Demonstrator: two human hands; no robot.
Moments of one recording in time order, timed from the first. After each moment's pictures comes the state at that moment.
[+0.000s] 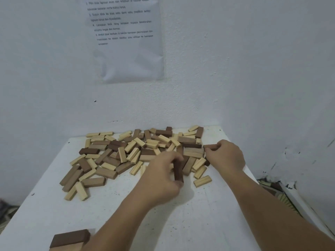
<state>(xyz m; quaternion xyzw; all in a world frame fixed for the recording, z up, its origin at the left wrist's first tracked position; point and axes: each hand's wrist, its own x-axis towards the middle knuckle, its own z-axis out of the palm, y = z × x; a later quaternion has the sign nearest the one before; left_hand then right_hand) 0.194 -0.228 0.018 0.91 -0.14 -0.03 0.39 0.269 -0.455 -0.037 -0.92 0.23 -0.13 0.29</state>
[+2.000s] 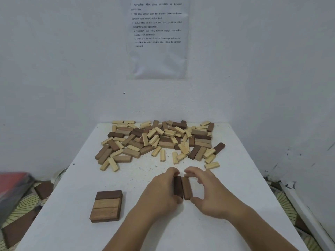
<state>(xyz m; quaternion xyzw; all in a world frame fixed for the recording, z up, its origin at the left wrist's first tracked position) 0.101 -0.180 -0.006 0.94 -0.09 -0.07 0.33 0.107 -0.385 -0.024 -0.92 -0.16 0.09 0.35</state>
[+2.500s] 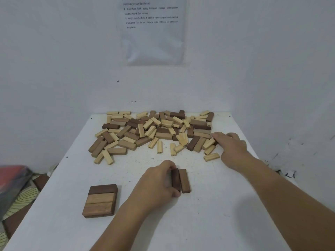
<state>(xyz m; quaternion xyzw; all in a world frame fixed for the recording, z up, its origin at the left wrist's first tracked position) 0.110 -0.173 -0.015 0.94 -0.08 -0.07 0.33 0.207 -0.449 -0.015 -0.99 -0.02 0.05 0.15</state>
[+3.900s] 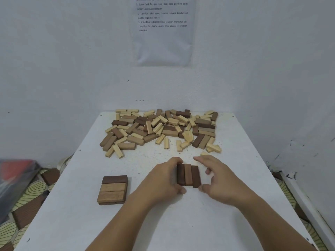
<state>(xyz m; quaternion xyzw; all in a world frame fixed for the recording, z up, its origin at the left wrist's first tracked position) 0.101 -0.165 -0.019 0.93 -0.11 -0.08 0.35 0.100 -0.388 -0.016 -0.92 -0.08 0.12 0.37</state>
